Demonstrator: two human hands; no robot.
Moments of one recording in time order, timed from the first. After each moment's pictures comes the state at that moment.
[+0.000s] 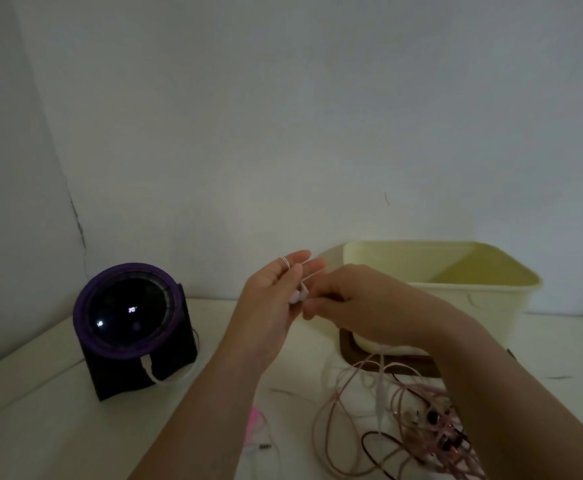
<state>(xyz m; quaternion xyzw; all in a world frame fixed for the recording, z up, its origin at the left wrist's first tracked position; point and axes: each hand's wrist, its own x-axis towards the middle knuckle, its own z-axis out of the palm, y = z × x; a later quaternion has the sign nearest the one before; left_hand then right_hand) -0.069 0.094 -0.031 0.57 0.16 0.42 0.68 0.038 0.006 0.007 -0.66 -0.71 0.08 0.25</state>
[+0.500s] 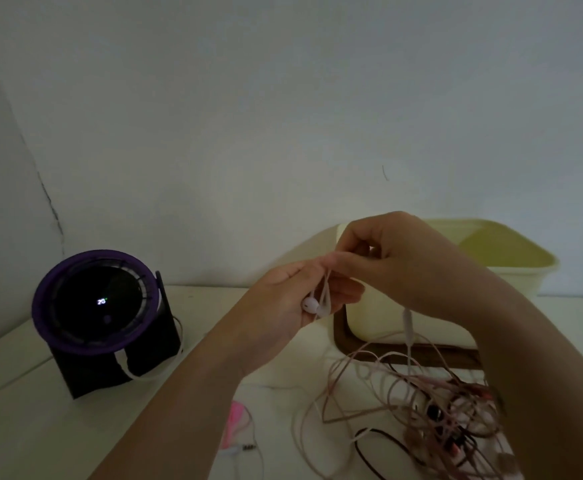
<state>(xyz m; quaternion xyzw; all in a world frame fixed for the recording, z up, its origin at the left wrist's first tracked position) -0.057 0.091 -0.039 0.68 0.11 0.27 0.67 0.070 -0.006 0.012 -0.65 -0.66 0.04 0.38</state>
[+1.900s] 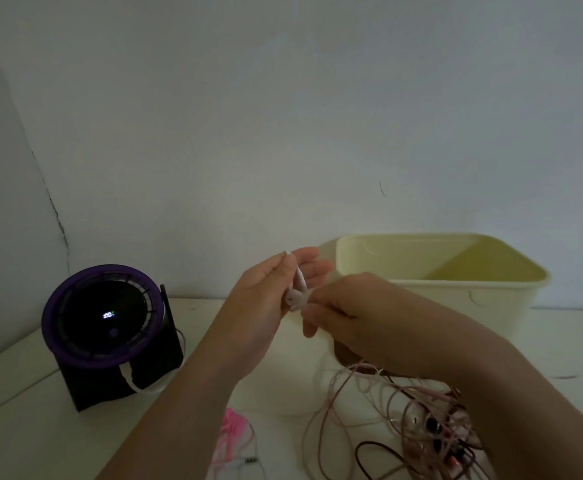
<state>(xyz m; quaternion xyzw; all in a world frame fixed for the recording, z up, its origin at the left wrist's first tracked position) -0.065 0.097 -0.030 0.67 0.14 0.37 0.62 0.041 -0.012 0.004 -0.65 -0.71 0.08 0.23</state>
